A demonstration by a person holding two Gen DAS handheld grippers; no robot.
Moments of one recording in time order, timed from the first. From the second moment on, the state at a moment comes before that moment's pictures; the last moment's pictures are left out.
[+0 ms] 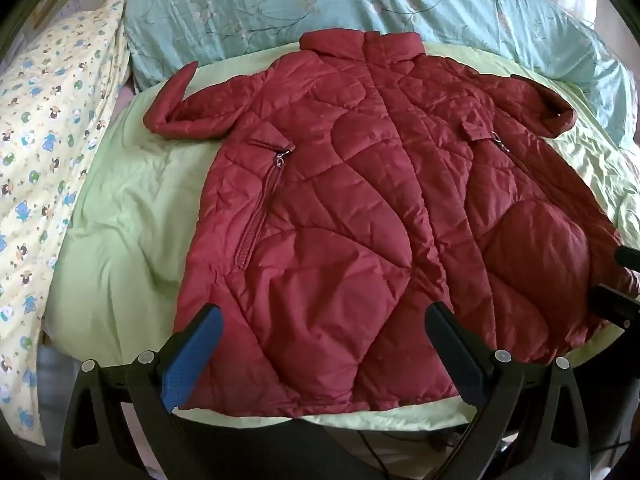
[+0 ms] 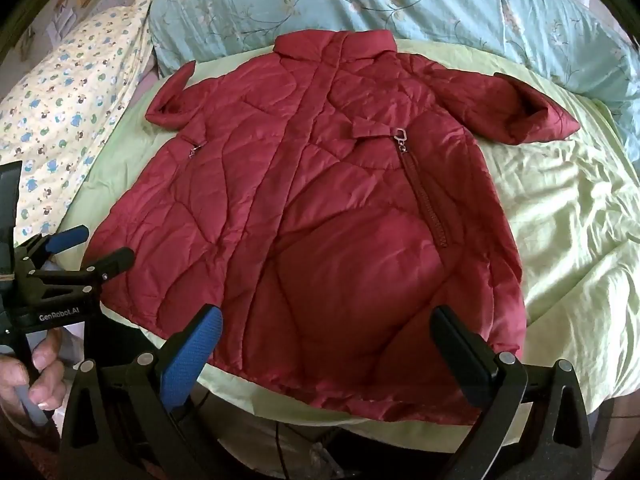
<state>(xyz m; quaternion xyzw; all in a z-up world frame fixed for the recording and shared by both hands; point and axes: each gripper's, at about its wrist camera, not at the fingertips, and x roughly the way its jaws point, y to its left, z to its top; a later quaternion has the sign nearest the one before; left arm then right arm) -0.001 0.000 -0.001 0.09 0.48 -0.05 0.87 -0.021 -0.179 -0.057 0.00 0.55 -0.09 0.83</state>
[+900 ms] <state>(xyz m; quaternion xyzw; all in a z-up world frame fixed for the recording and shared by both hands) 0.000 0.001 -0.003 0.09 0.48 -0.05 0.87 -0.023 -0.177 -0.053 0.01 0.54 -0.08 0.84</state>
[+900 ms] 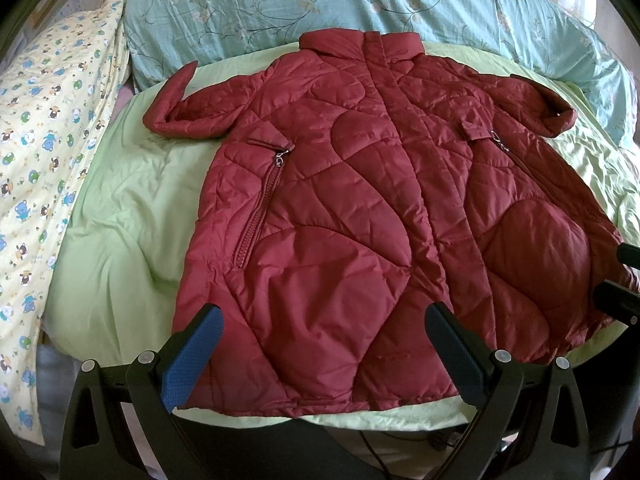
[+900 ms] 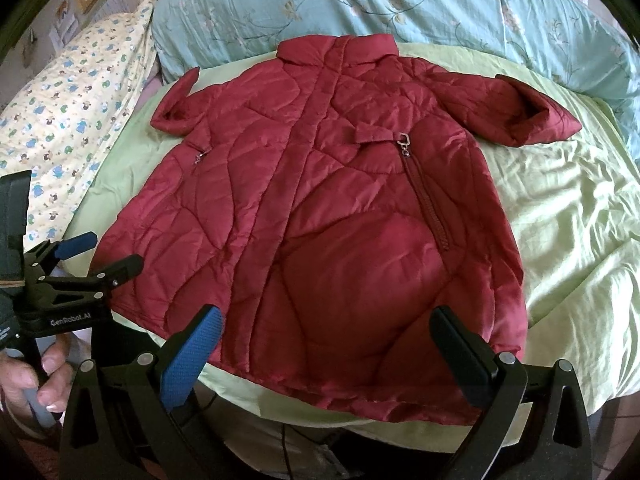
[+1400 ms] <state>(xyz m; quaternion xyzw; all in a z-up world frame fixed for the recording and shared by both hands) 0.002 0.000 -0.006 0.09 0.48 -0.05 0.87 -0.019 -0.179 -0.055 0.02 0.54 -0.07 0.84</state>
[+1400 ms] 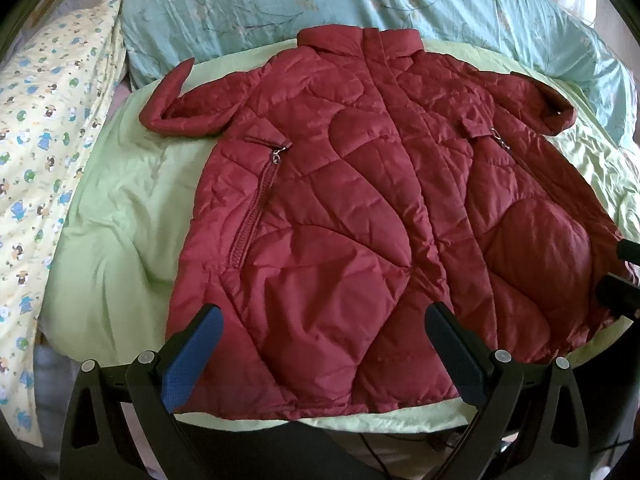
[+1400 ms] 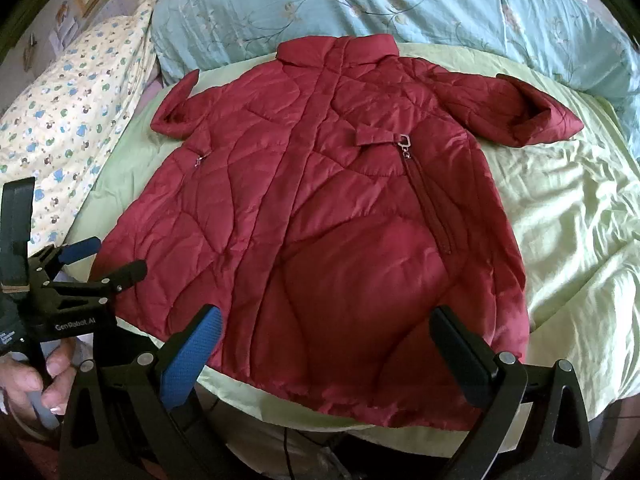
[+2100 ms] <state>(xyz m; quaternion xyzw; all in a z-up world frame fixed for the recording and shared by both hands) 0.046 0.011 -0.027 0.06 0.51 -0.05 0.86 0.009 -0.247 -0.036 0.06 0.50 -0.12 0.86</state>
